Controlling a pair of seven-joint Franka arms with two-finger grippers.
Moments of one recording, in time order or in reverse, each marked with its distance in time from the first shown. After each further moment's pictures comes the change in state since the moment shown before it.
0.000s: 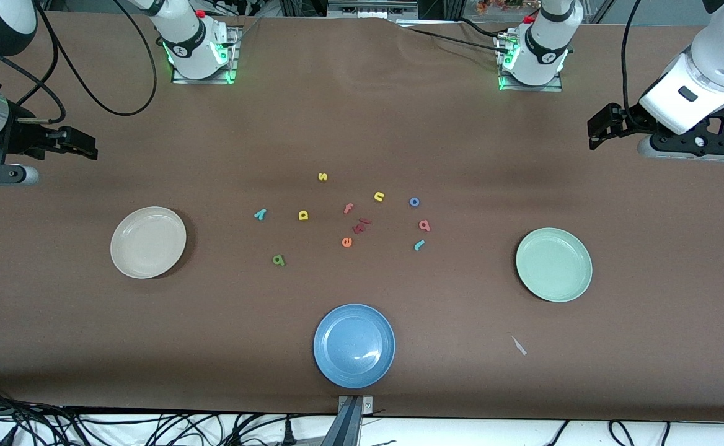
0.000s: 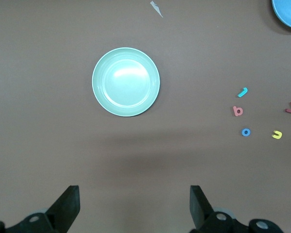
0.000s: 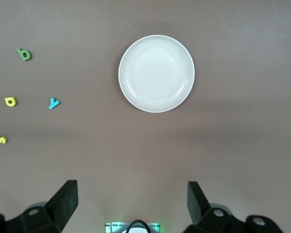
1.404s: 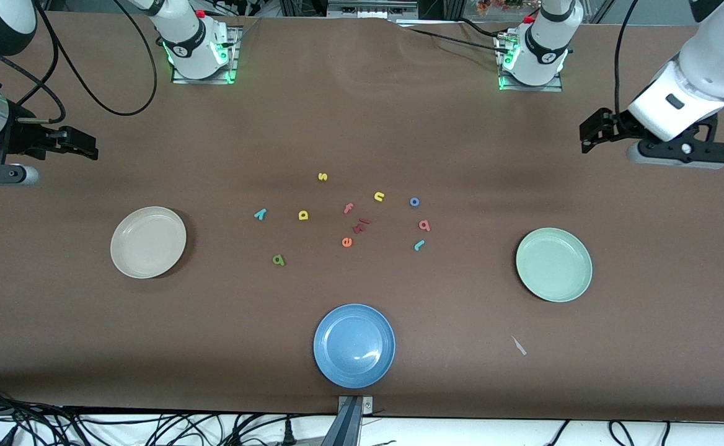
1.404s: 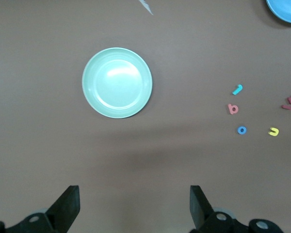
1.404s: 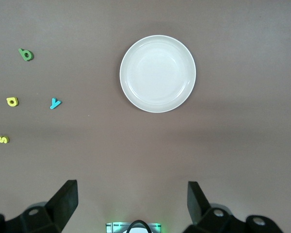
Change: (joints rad) left arm -0.041 0.060 -0.004 0.027 0.000 0.004 0.000; right arm 0.000 0.000 0.000 0.000 0.007 0.000 0.000
